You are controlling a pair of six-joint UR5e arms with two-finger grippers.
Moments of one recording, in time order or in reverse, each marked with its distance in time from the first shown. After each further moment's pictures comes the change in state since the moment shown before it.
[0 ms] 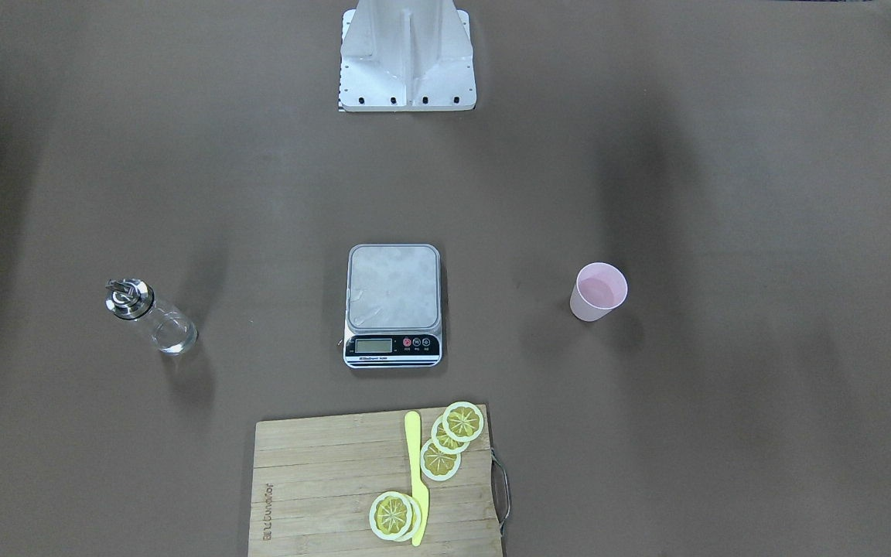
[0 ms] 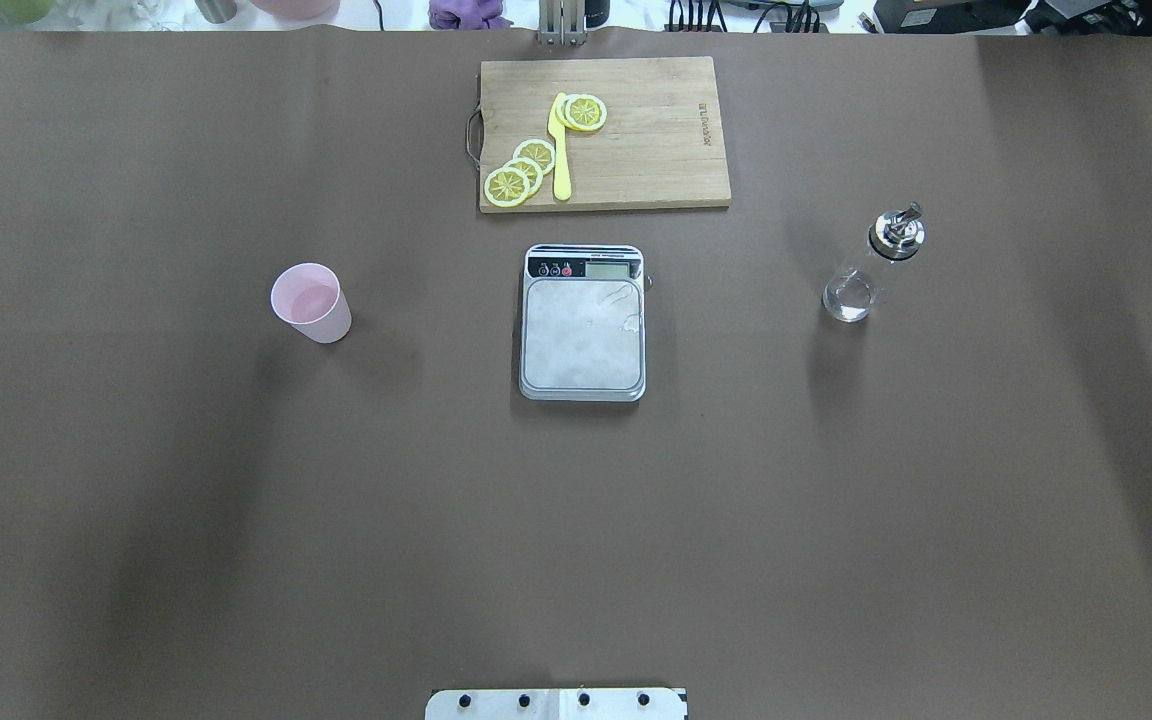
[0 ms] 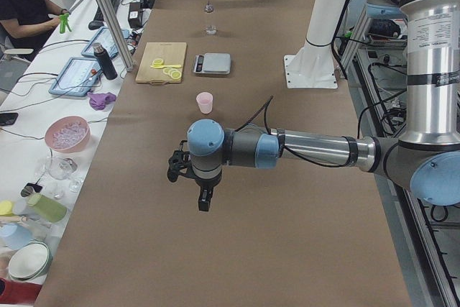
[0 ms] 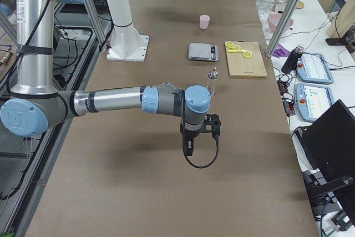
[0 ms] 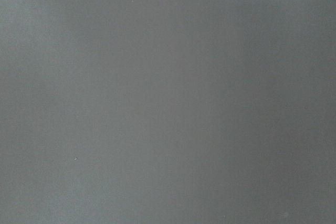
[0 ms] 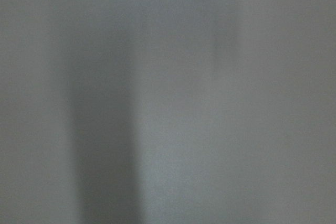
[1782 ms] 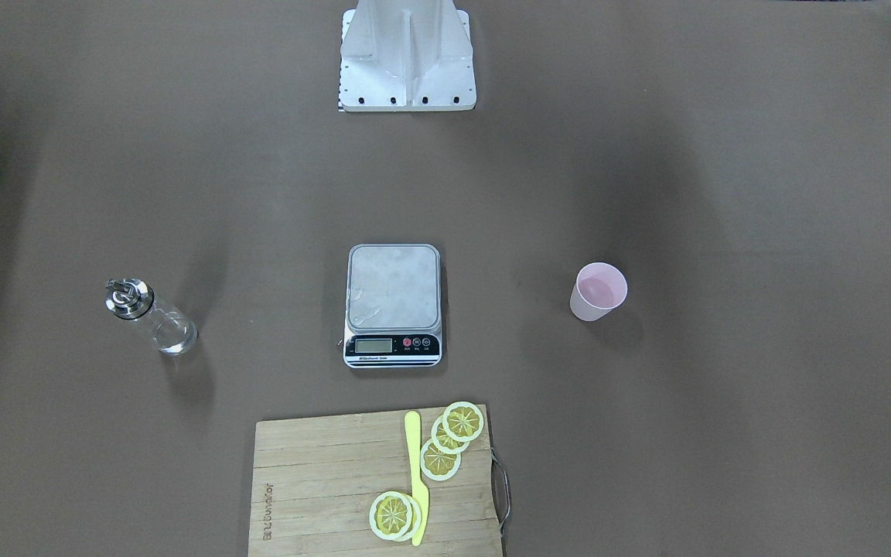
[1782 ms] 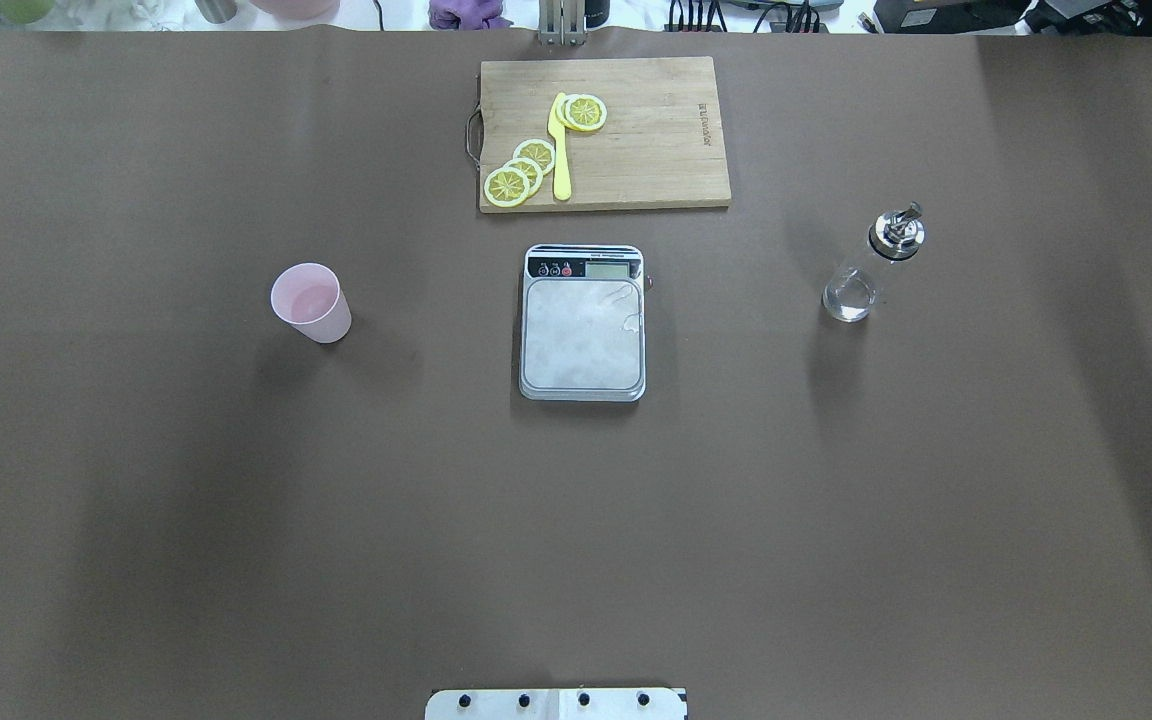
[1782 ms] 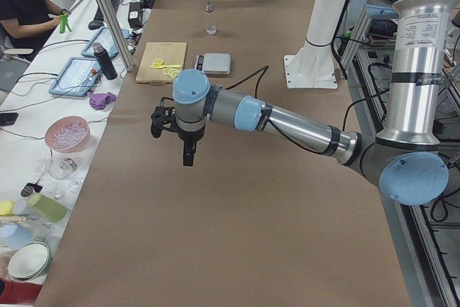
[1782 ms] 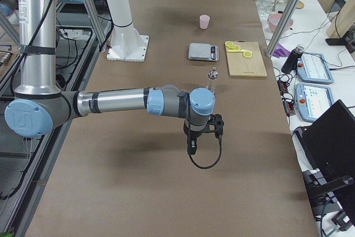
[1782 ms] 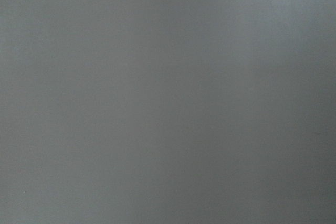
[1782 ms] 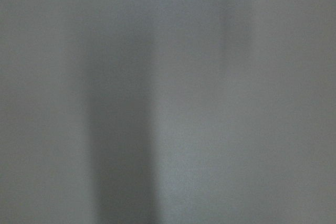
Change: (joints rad) left arm 0.076 -0.157 -0.143 0.056 -0.056 -0.375; right arm -0.010 0.005 -0.042 0.028 0.066 0.010
